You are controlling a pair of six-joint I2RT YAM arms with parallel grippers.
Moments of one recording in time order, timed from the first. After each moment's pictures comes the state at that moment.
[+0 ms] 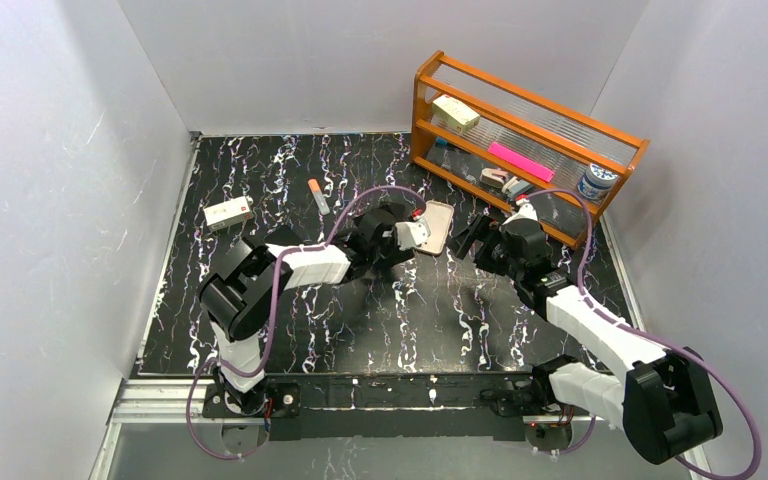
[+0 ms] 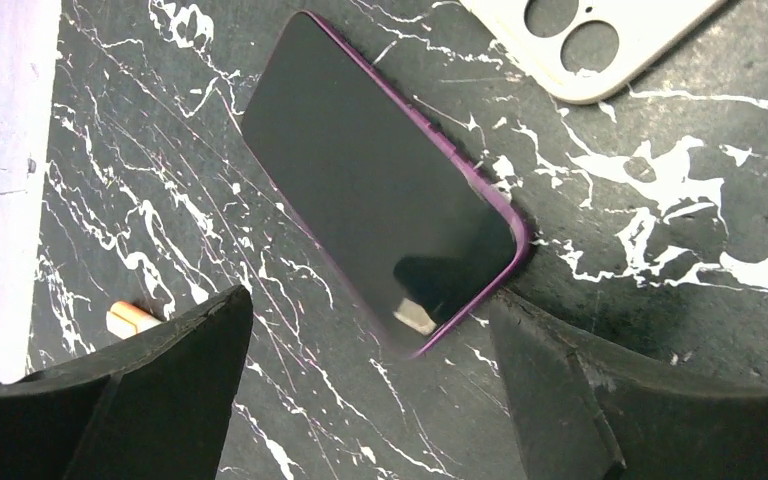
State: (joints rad) left arm -0.77 1.82 0.95 0.23 -0.27 0.67; right arm 0.41 1.07 0.53 0.03 -0.06 0.73
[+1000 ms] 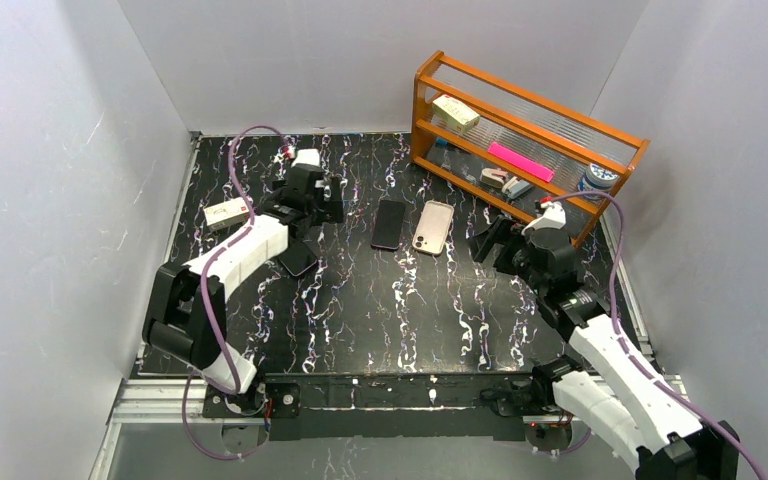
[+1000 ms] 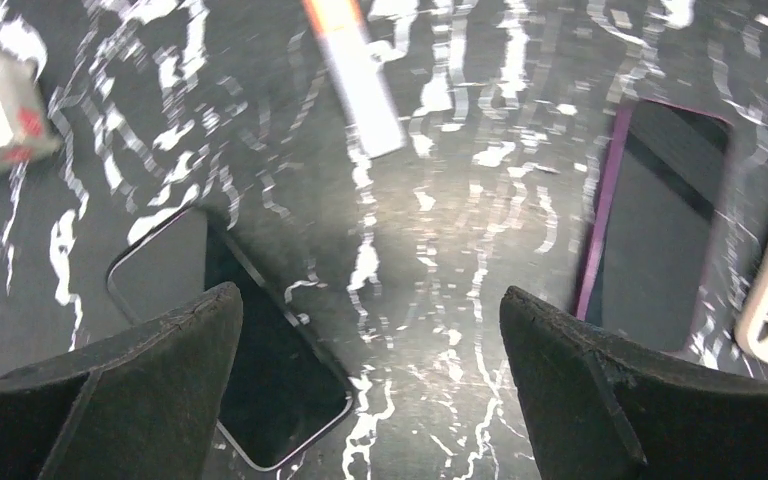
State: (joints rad) left arm -0.44 1.55 1.09 -0.25 -0.32 -0.26; right arm 0.41 0.77 0.56 -0.20 0.06 0.61
